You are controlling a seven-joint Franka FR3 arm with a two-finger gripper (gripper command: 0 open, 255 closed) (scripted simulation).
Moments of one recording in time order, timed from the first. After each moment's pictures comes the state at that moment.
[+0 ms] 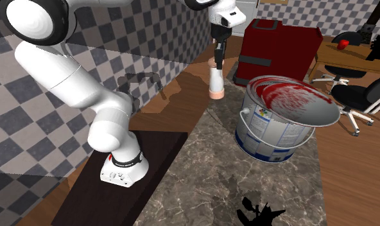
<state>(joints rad) 0.13 -0.45 0.33 -2.11 0.20 1.83 0.63</state>
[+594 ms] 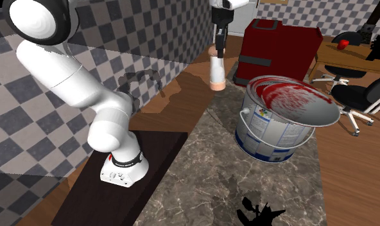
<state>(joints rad) 0.12 -0.43 0.32 -1.97 0.19 1.71 0.64</state>
